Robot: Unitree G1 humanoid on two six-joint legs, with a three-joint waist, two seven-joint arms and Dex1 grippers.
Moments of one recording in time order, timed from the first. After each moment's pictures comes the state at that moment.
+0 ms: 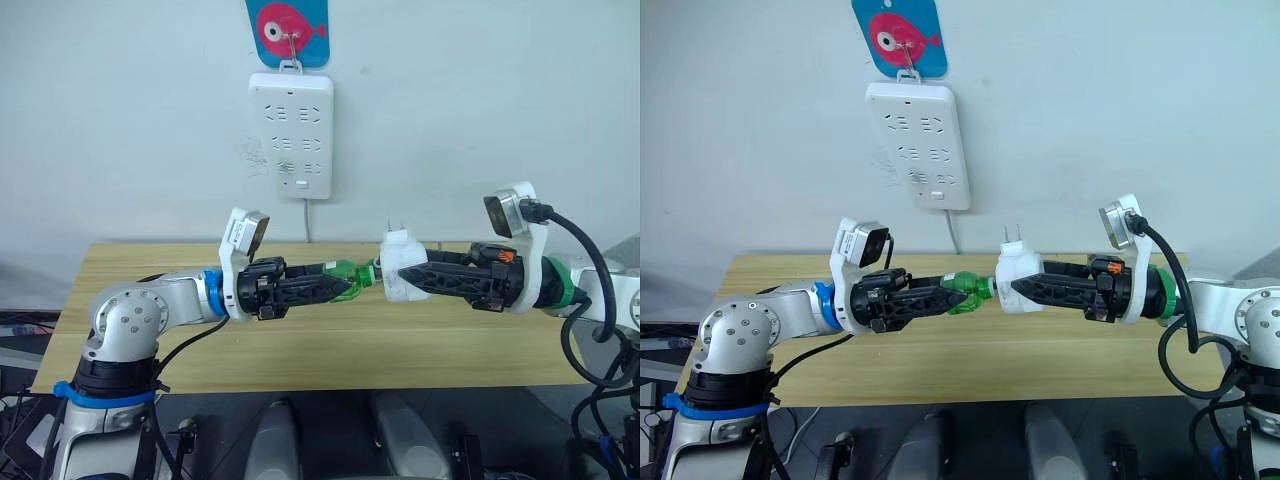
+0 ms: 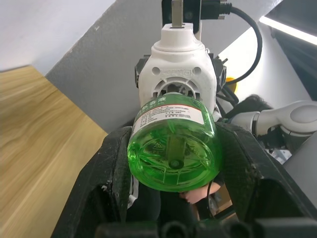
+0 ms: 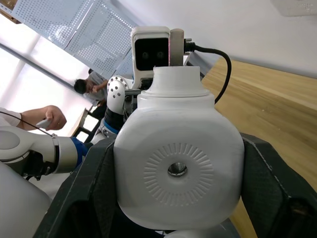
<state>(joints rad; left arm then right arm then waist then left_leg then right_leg) -0.44 0.60 0.10 -0.25 -1.27 1.16 -0.86 -0.45 -0.80 -0.16 -0.33 1.68 1.19 0.43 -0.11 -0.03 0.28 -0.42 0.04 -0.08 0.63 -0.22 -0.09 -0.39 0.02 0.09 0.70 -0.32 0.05</state>
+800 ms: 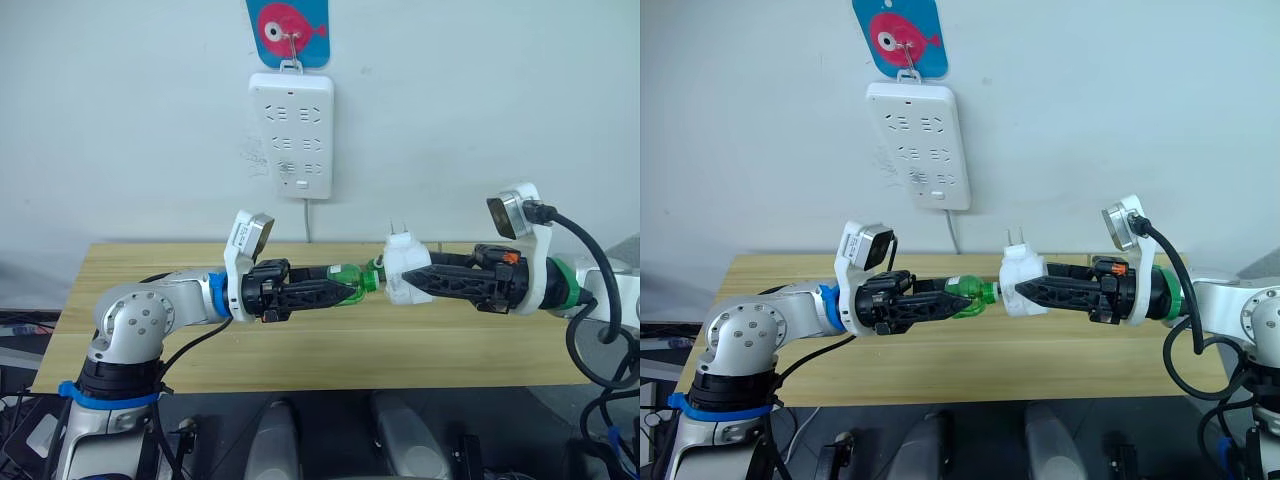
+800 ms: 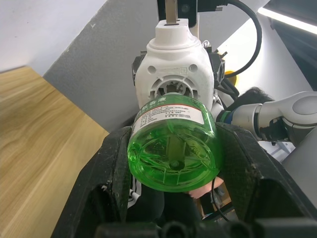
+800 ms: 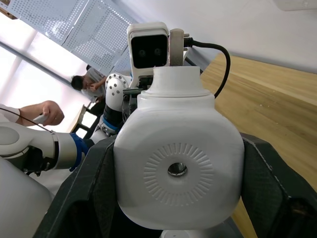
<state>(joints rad) -0.44 0.59 0.08 -0.26 -1.23 1.15 -0.89 -0.44 -0.84 -0.15 -0.33 1.68 1.18 0.45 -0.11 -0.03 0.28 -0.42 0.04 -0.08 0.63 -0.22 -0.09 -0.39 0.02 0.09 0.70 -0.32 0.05</state>
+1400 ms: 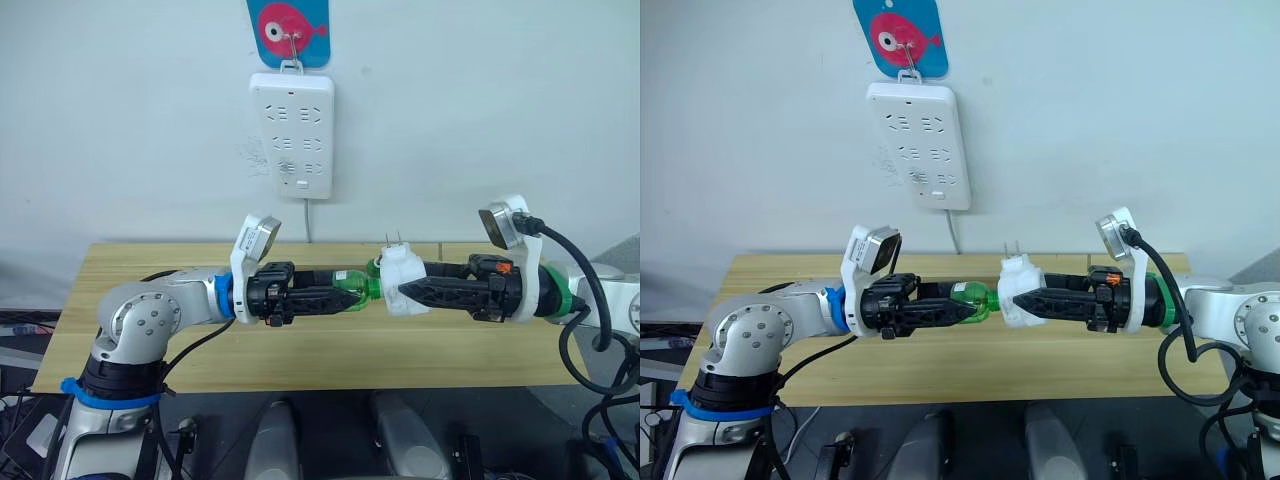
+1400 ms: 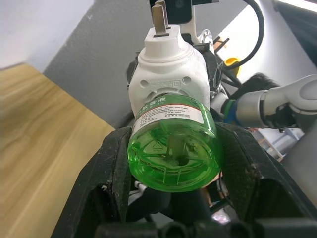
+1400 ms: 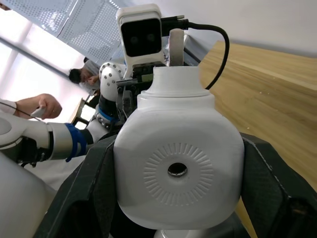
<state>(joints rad) -0.45 0.58 0.04 -0.28 -1.13 1.08 -0.94 -0.42 -0.84 -0.13 -0.35 1.67 1.18 0.45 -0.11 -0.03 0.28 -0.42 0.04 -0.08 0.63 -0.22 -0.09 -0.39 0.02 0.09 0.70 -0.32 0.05</state>
